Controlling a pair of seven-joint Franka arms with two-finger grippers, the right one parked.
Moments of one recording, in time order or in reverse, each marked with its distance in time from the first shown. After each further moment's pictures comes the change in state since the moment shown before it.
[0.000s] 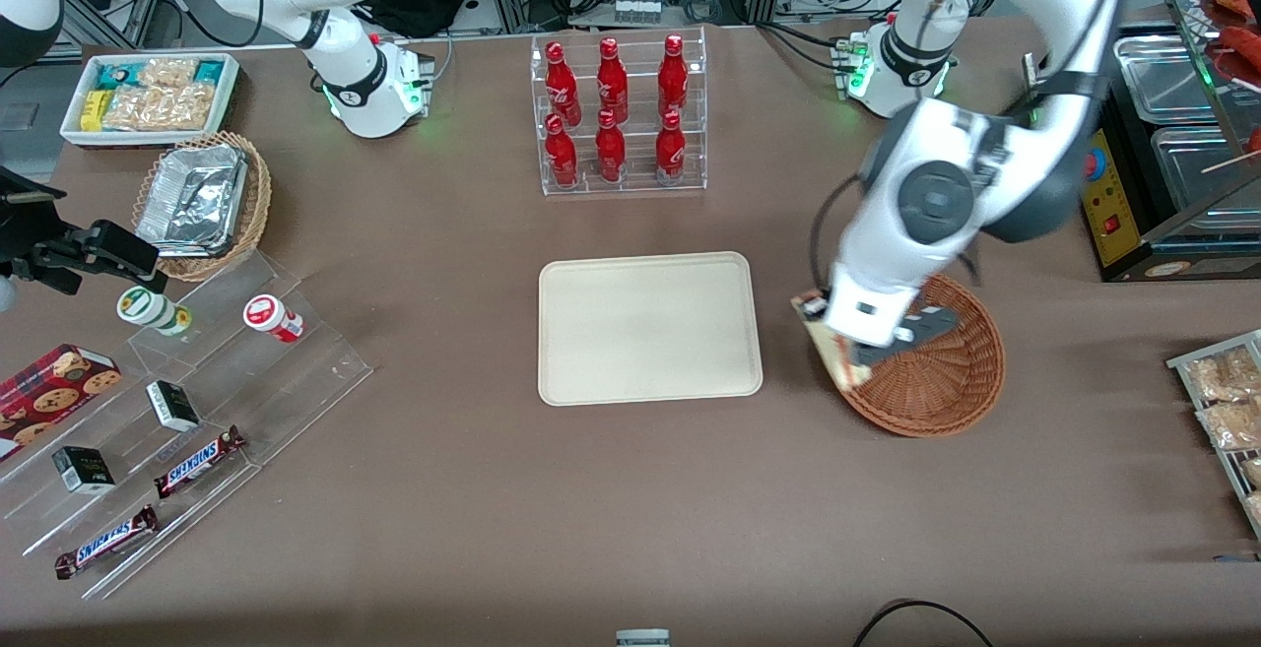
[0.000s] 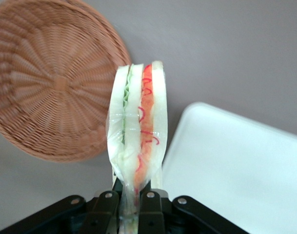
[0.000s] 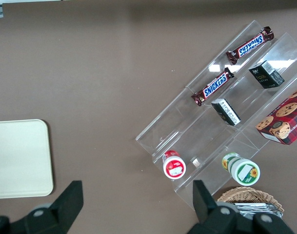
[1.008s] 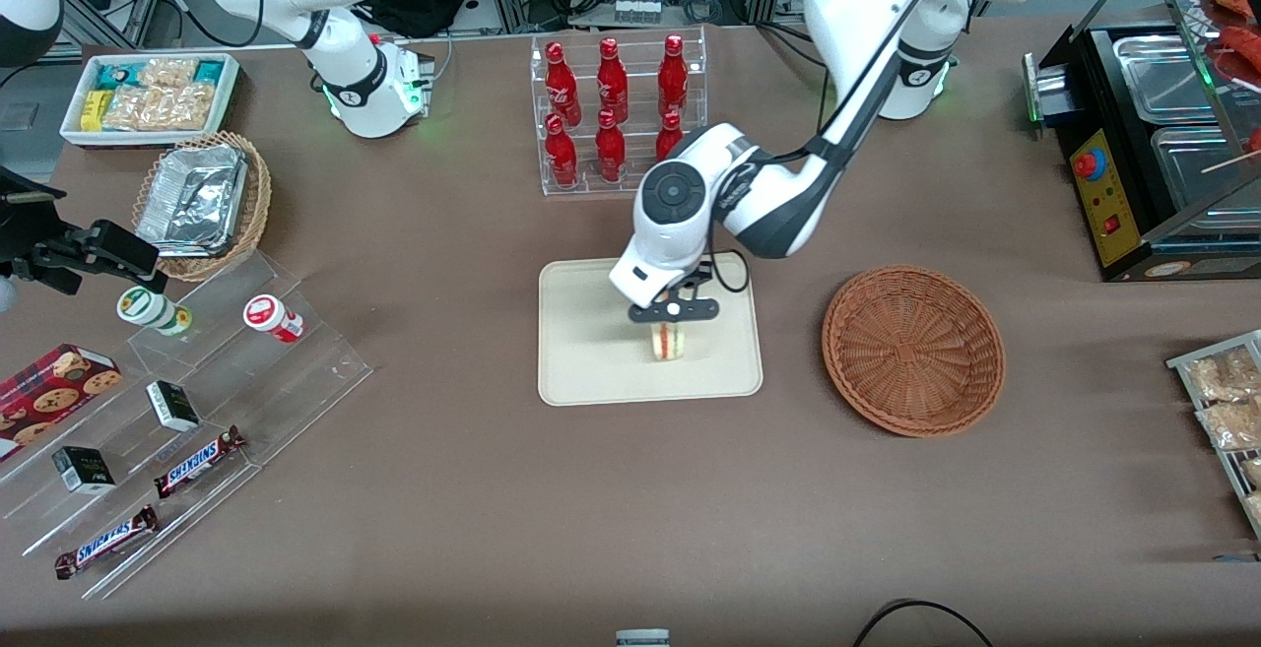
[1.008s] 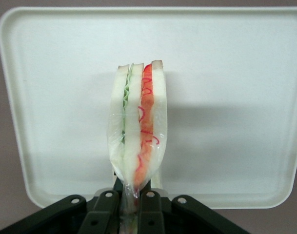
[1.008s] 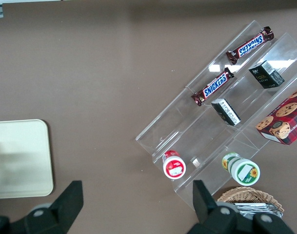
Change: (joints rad) arm -0.324 0.296 0.000 0.088 0.000 0.259 -0.004
